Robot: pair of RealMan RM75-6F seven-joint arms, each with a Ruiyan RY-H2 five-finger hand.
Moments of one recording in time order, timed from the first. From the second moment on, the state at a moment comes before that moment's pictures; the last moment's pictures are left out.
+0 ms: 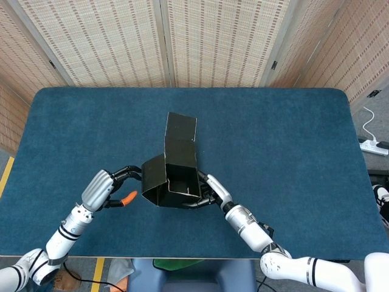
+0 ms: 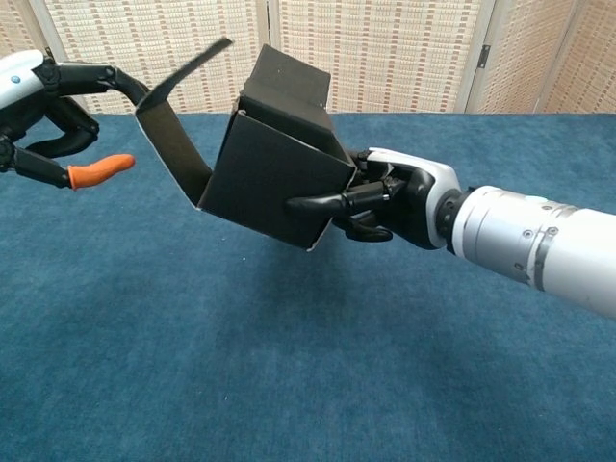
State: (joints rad) left arm -0.57 -1.49 -0.04 -1.23 1.73 1.46 -0.55; right arm 0.58 -1.70 0.40 -1.62 -1.13 0.67 0.57
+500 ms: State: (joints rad) left arm -0.63 -1.56 -0.04 -1.11 1.83 1.52 -0.44; right arm 0.62 -1.73 0.35 -1.56 -1.16 0.69 0.58
